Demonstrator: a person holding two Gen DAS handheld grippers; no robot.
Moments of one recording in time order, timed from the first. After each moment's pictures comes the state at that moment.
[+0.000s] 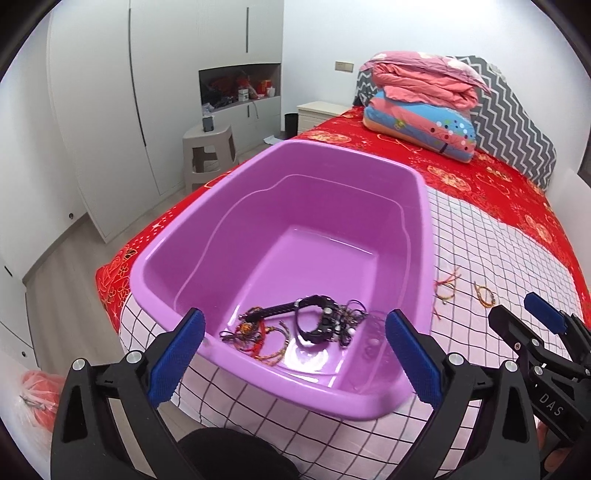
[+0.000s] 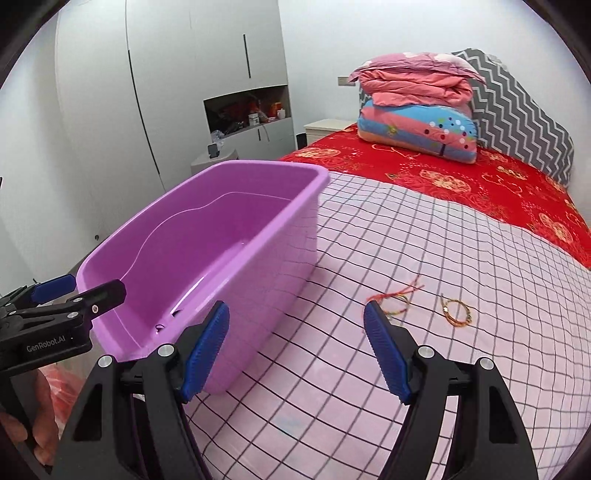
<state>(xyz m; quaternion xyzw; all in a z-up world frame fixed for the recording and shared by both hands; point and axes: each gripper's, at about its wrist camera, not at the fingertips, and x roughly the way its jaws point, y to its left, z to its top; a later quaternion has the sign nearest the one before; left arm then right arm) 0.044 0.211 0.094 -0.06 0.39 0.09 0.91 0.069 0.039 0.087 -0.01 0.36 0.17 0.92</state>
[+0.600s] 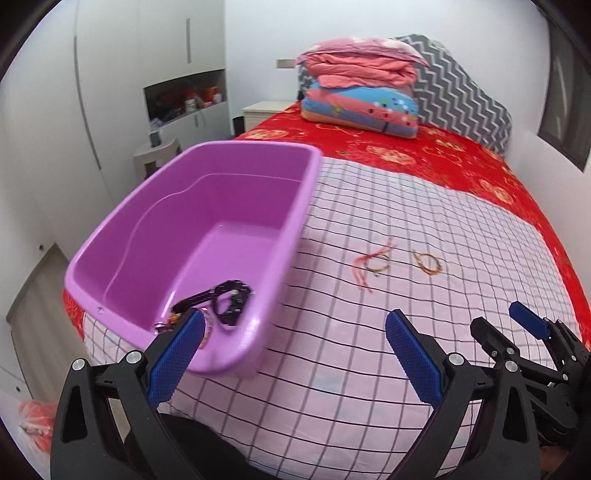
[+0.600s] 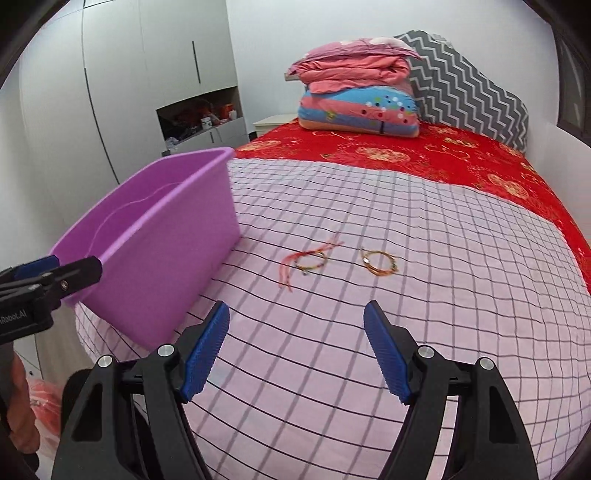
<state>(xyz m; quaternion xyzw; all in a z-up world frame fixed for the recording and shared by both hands) 0.028 0.105 0.088 -0.01 0.39 0.01 0.92 0.019 -0.073 0.055 0.02 0.37 0.09 0.92</state>
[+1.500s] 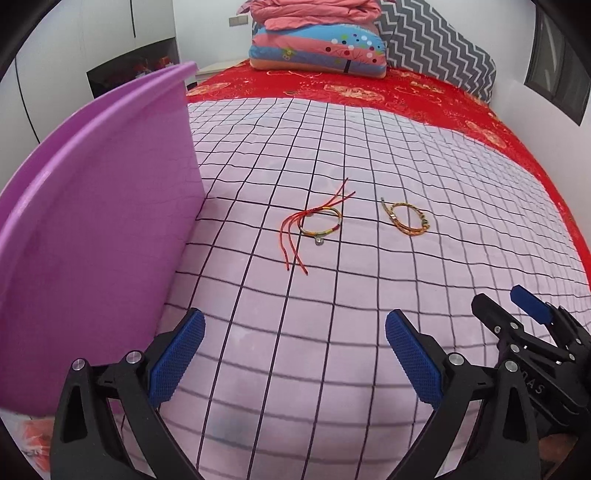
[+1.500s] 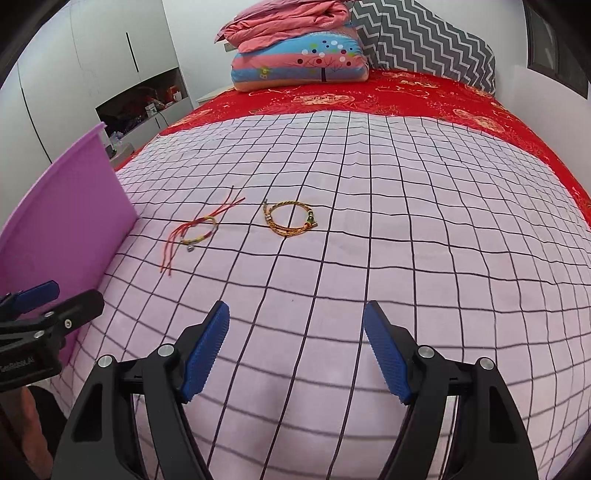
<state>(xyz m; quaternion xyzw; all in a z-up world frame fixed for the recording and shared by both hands) 0.134 0.005 -0.027 0.02 0.47 -0.04 0.88 0.110 -0.172 -0.051 0.06 0.43 0.03 0.90</state>
